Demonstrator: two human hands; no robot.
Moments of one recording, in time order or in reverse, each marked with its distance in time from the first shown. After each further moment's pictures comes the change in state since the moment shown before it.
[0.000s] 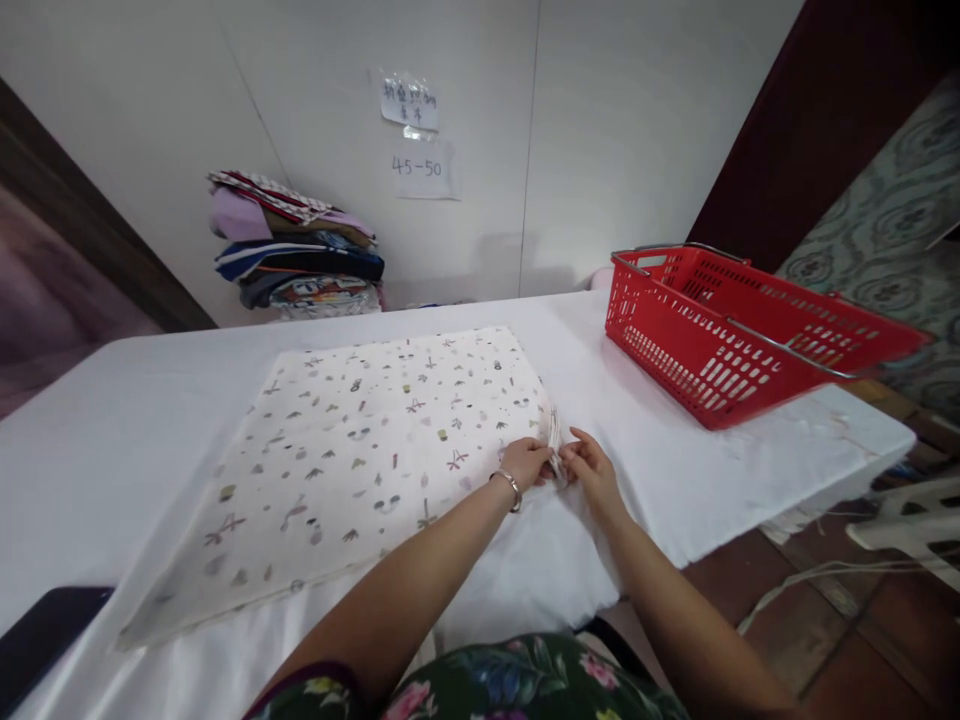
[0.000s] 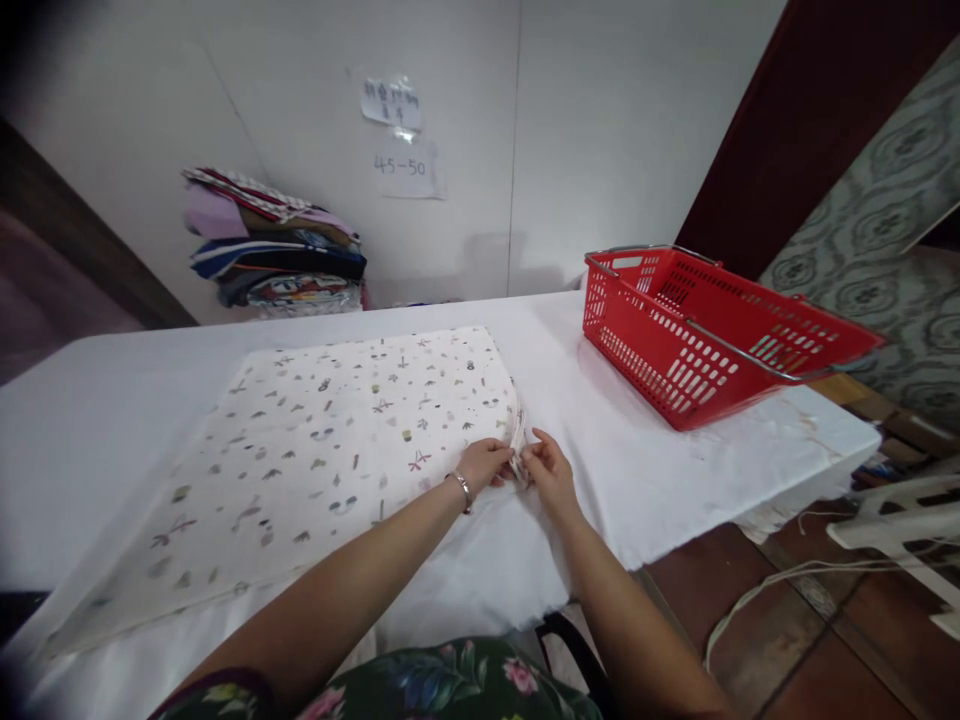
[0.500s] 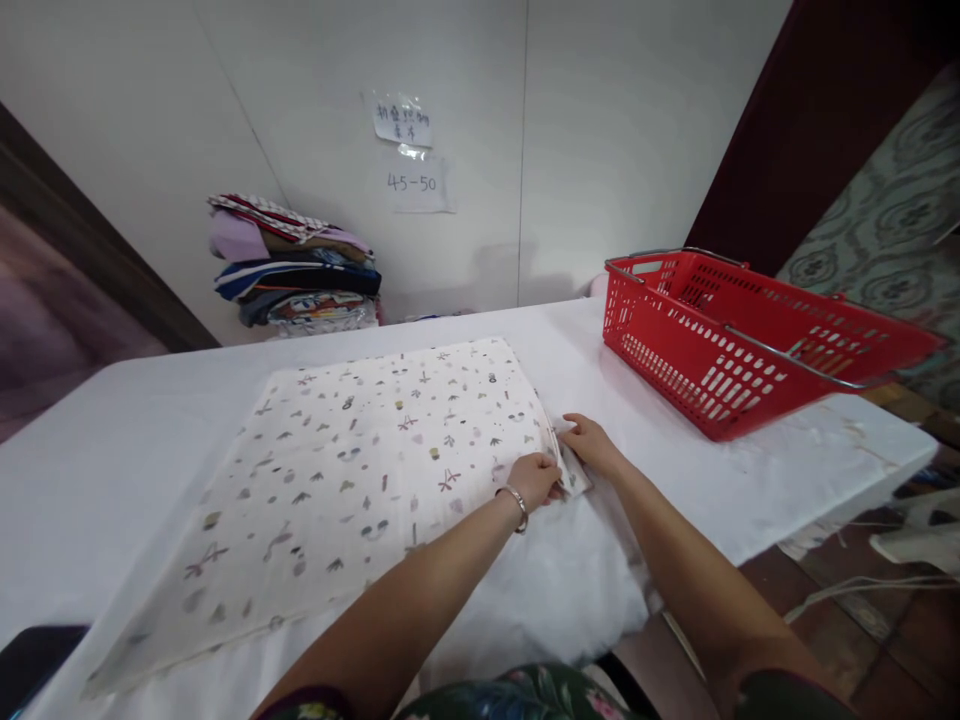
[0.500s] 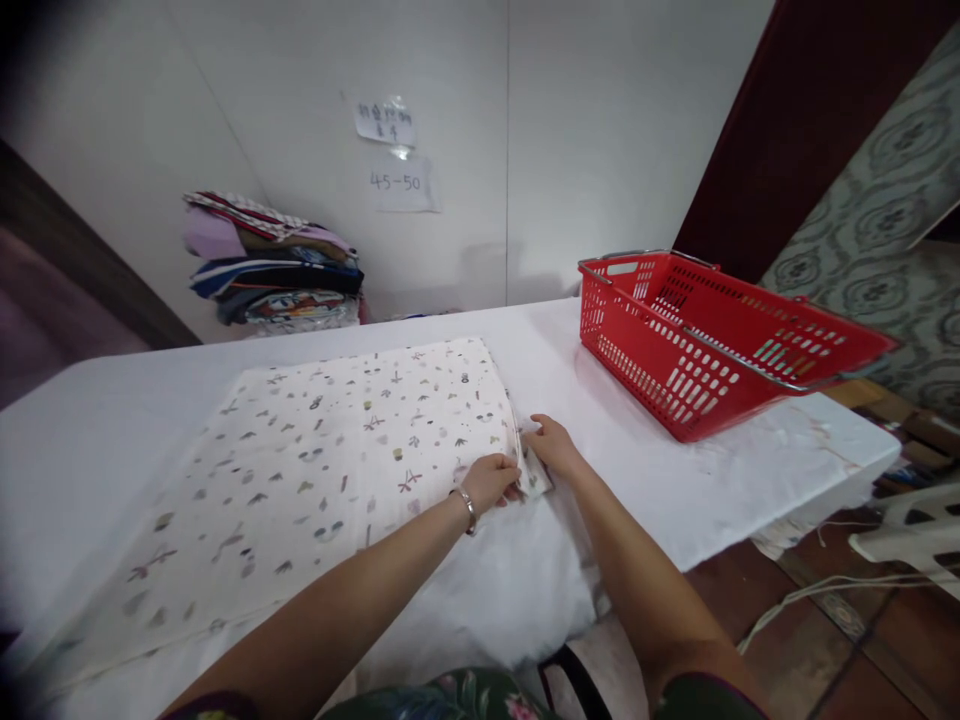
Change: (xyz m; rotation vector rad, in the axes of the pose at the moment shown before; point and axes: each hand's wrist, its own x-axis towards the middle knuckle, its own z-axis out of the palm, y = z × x) left_hand 0.005 0.011 0.019 0.059 -0.013 -0.022; right_hand 0.097 -0.004 -0.022 -0.655 -0.163 0.174
